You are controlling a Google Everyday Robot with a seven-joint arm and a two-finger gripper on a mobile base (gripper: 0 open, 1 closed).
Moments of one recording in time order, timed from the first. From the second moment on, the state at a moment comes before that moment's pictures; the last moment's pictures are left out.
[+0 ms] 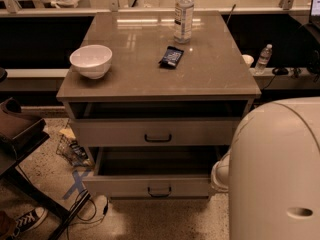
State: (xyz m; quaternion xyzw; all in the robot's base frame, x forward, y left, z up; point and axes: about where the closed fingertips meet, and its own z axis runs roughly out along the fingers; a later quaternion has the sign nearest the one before) arm 0.519 -0.229 0.427 -0.60 0.79 -0.08 0.11
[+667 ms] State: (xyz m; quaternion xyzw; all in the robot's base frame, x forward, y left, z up) arm 0.519 -0.229 0.427 -0.60 0.79 -0.08 0.11
